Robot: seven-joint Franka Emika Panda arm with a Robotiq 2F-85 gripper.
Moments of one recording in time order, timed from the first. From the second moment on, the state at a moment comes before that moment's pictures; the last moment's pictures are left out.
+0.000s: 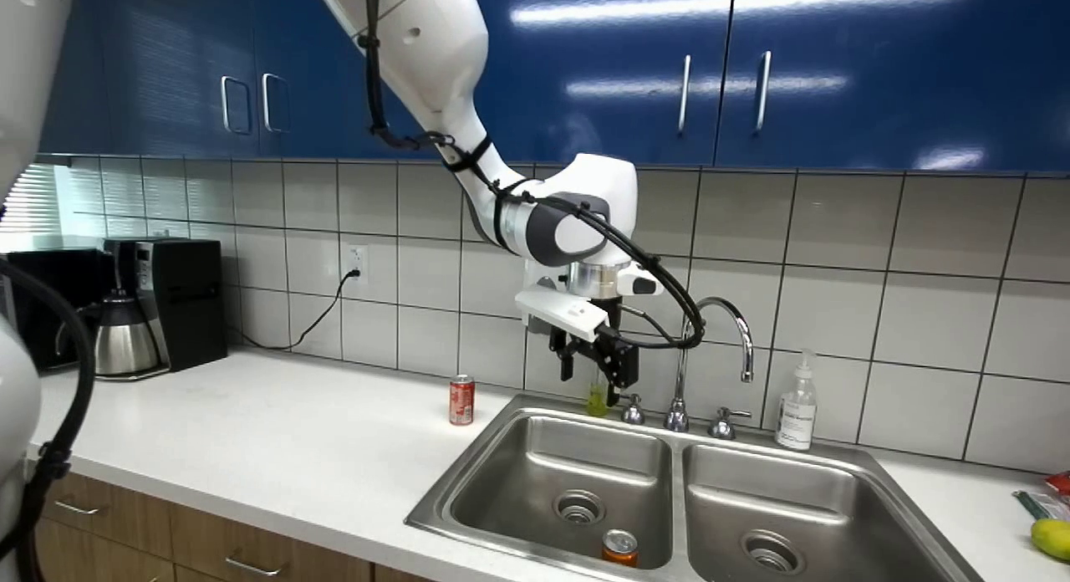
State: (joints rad) arm -0.20 0.25 -0.29 -2.11 0.30 2.51 -0.24
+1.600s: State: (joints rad) arm -0.40 0.66 -0.16 -1.92 0.30 2.64 -0.24
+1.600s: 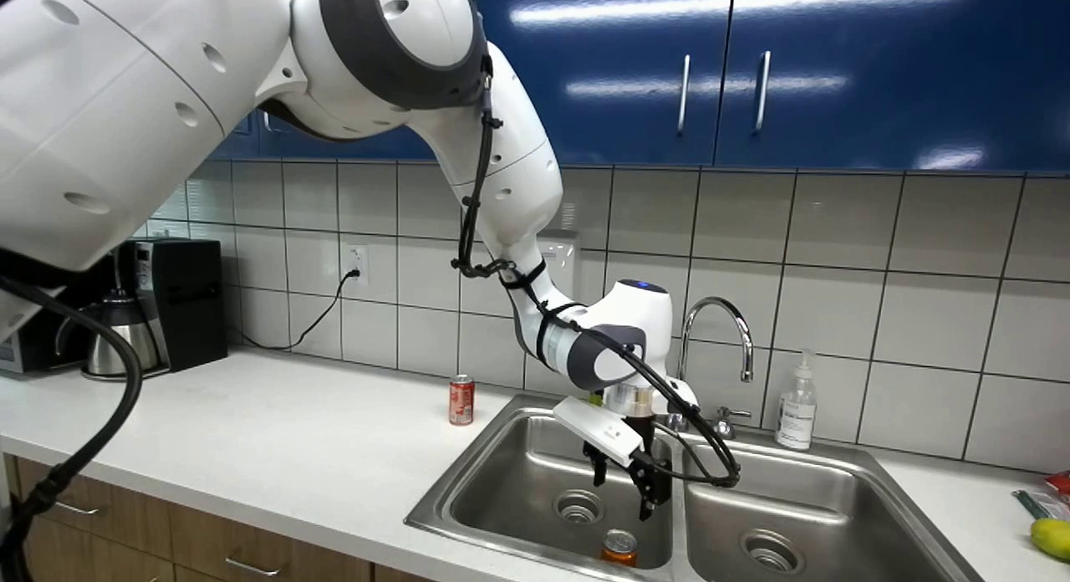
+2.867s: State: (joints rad) arm -0.45 0.84 -0.11 -1.83 0.26 2.75 -0.24
